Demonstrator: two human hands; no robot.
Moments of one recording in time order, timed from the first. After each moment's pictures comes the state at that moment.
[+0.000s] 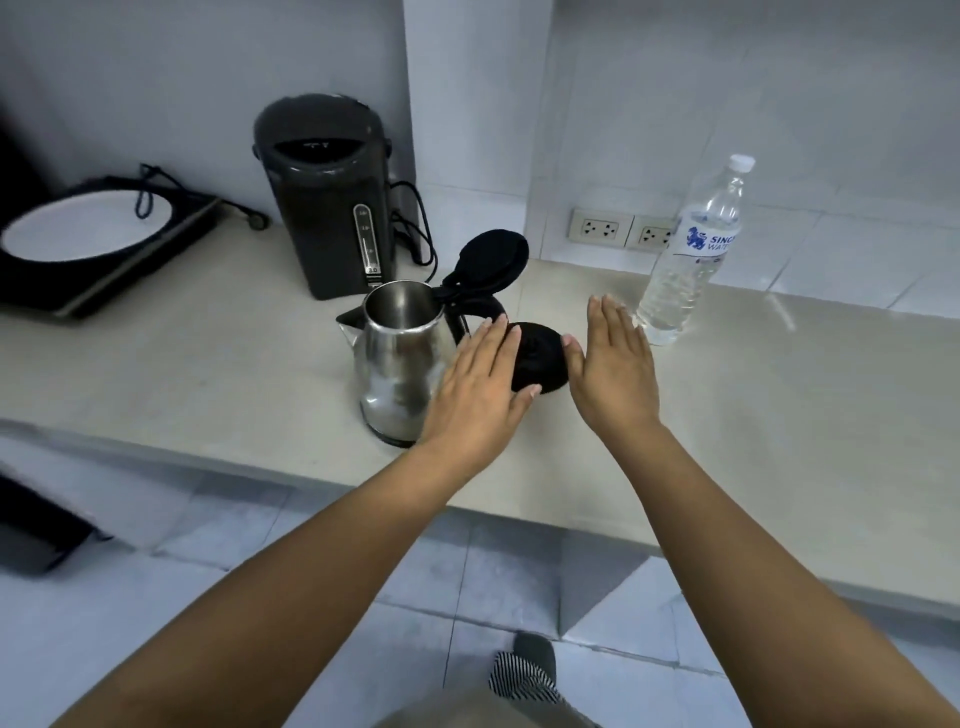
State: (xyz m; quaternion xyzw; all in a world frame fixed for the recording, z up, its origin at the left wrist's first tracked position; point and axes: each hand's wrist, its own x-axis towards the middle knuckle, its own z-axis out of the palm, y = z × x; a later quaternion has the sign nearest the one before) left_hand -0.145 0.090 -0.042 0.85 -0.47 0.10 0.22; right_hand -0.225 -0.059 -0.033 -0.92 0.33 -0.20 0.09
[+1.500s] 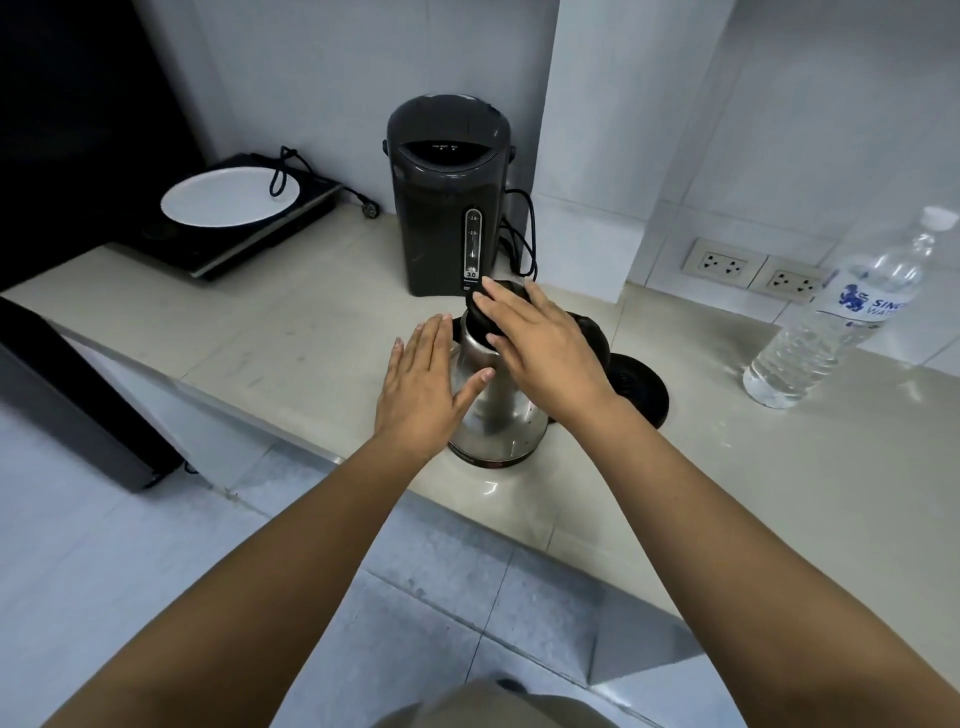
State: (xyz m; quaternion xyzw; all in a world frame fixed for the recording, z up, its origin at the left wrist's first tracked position) left_hand -0.042 0.172 -0.065 0.94 -0.26 0.07 0.18; right_hand -0.093 0.016 -0.004 -0.98 -0.02 -0.17 0.11
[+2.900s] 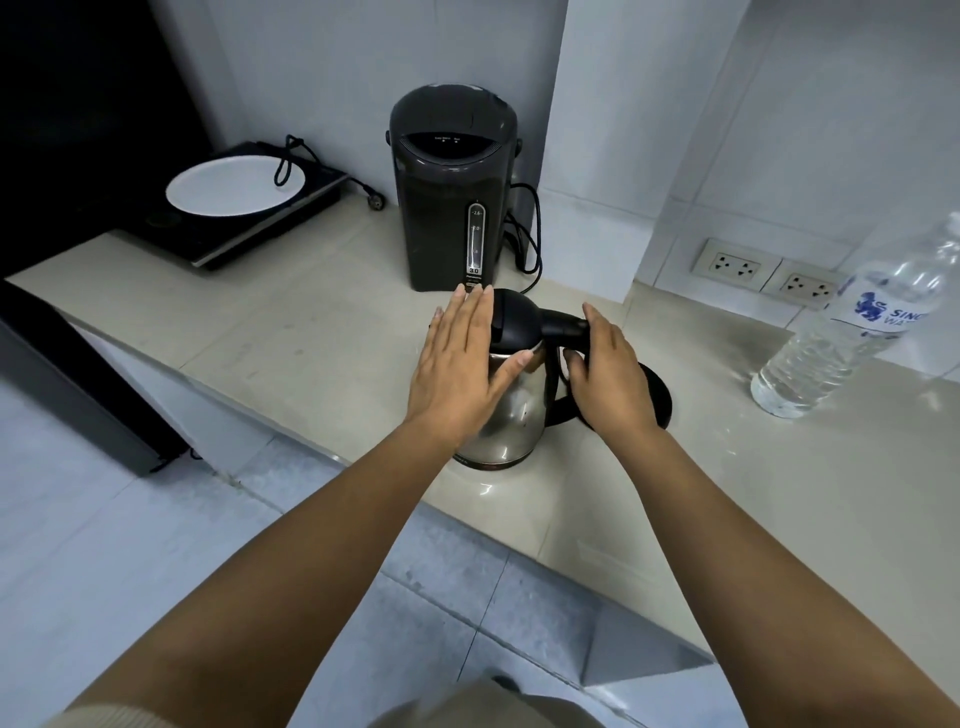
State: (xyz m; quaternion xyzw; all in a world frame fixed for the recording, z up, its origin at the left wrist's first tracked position) left_hand -0.047 0.128 -0.048 0.91 -0.31 0.15 0.23; right_hand -0.109 -0.045 -0.050 -0.94 0.17 -0.20 0.24
